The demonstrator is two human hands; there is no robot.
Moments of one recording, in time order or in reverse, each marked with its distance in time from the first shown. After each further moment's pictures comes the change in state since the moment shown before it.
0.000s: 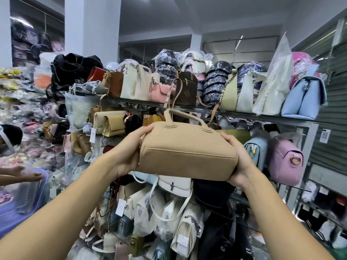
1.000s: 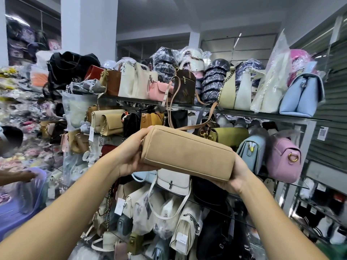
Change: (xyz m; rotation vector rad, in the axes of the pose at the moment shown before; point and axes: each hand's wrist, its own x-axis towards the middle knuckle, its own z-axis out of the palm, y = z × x) left_hand 0.002 -0.005 0.008 0.083 0.034 -0.086; right_hand 0.017 0.024 -0.021 0.118 0.013 0.133
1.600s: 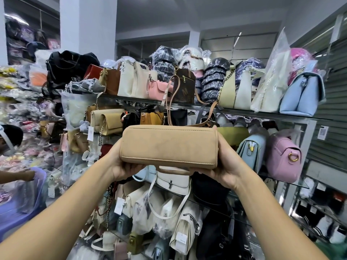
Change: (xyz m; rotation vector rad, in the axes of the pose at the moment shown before) left_hand 0.017 -0.016 -0.028 -0.252 0.122 -0.163; right_hand -0.020 -0.005 0.040 -0.172 -0.003 -0.103
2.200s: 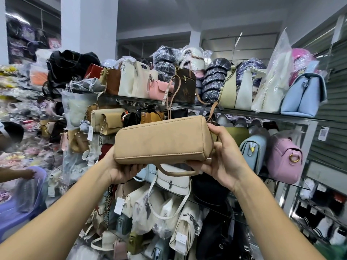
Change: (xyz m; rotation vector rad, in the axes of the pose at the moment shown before) left_hand 0.015 -0.003 -0.018 -0.123 -0.104 -0.158; right_hand -0.017 -0.007 0.016 0.052 -0.087 -0.130
